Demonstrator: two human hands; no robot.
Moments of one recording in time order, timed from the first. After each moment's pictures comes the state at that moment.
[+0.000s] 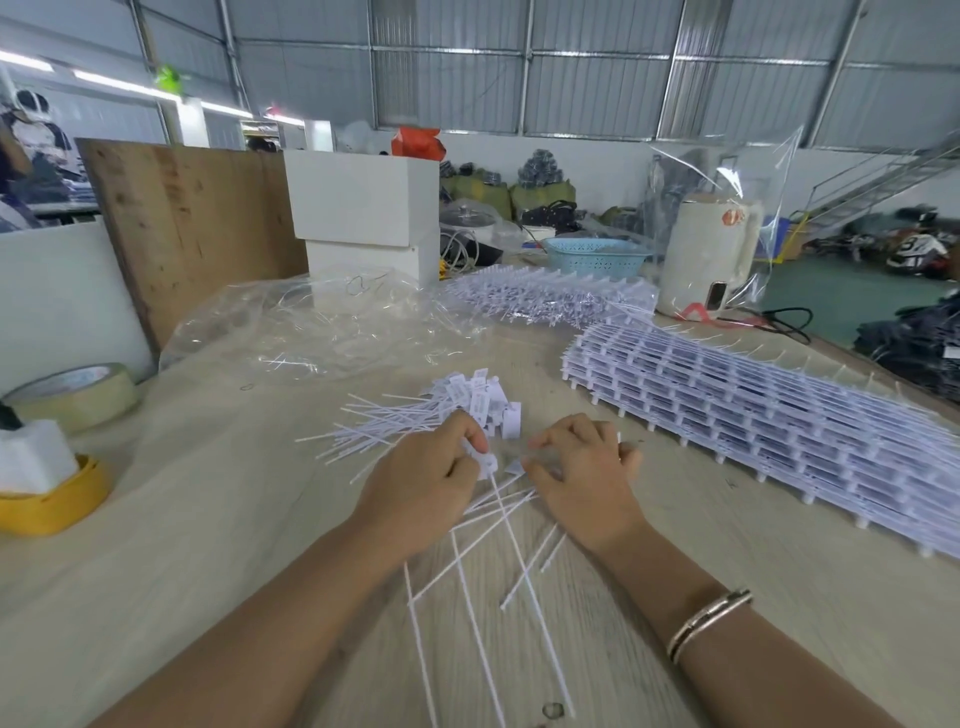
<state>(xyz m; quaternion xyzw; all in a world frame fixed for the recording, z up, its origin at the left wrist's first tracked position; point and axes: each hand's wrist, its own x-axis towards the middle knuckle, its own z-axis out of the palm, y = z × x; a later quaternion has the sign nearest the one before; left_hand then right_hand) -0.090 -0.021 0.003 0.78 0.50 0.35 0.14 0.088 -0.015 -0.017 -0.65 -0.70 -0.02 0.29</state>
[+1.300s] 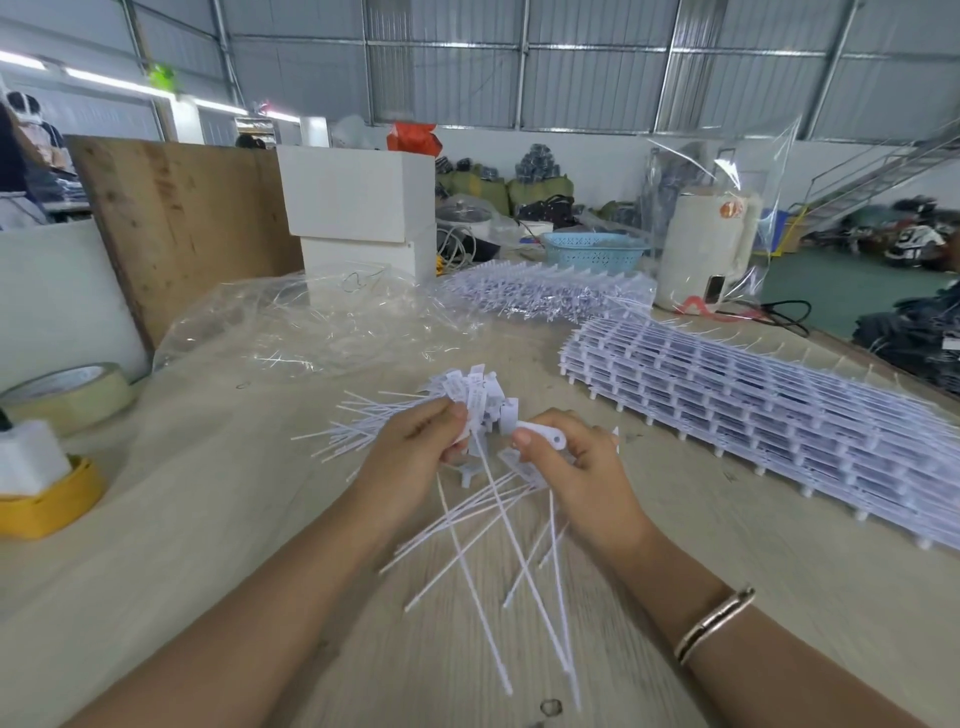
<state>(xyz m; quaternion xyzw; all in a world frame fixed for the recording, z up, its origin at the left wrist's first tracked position) -0.089 -0.018 0.012 0.66 0.40 0.52 0.37 0.076 -0.033 -0.002 -0.45 -0.65 0.26 0.55</state>
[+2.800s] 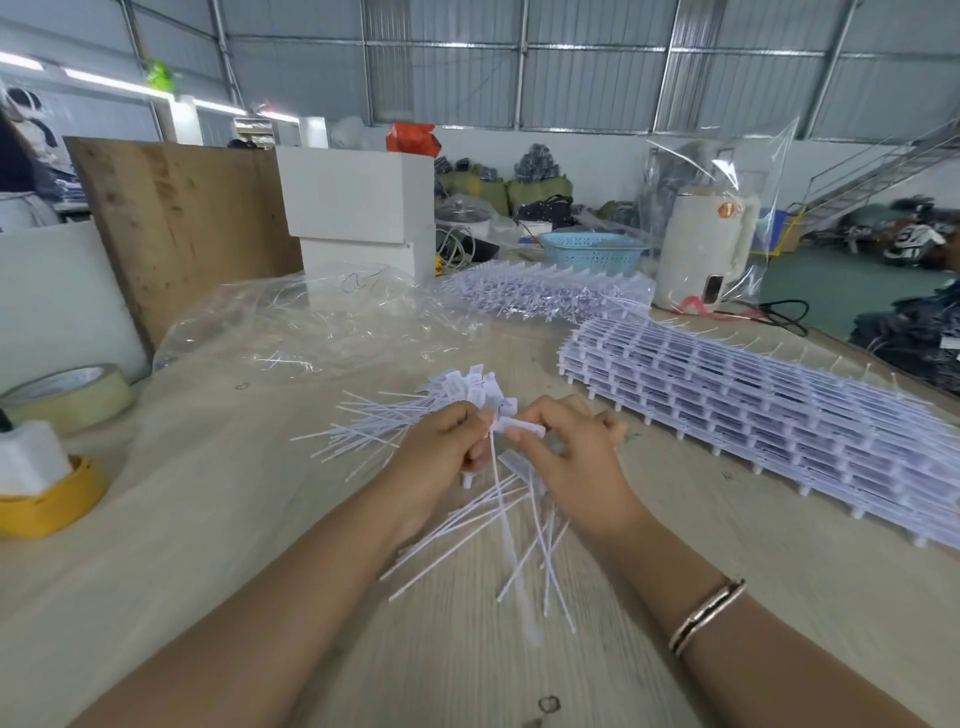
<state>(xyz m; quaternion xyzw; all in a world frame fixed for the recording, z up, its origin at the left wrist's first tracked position) -0.069 0.004 -0.004 0.58 0.40 0.48 0.52 0.079 -0.016 -0.005 -0.51 -0.72 0.05 0.47</state>
